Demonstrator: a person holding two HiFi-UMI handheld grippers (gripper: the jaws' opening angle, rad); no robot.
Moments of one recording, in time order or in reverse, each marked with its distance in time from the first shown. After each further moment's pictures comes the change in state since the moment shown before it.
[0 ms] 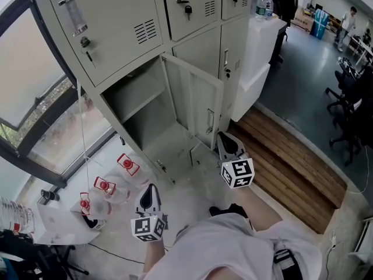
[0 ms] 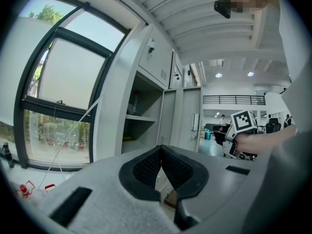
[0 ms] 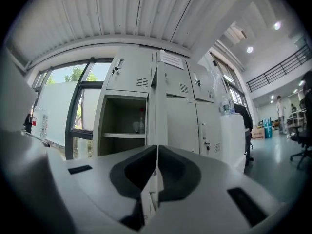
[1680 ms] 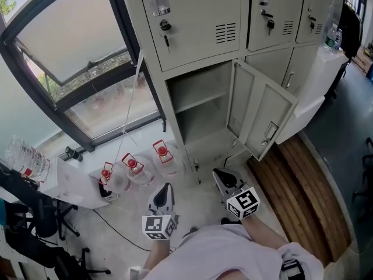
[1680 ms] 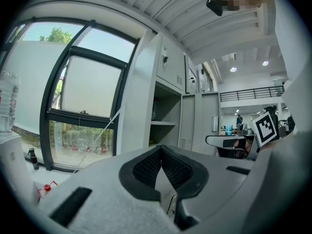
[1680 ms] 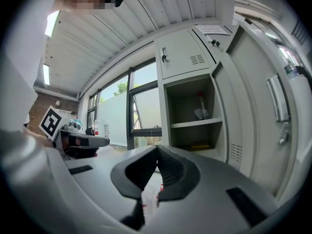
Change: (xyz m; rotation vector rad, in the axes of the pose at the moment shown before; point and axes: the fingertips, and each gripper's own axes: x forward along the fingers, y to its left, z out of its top) left arm -0.041 0.047 0.009 0.013 -0.037 0.233; right arm -0.009 0.193 -0.040 0.077 0.092 0.671
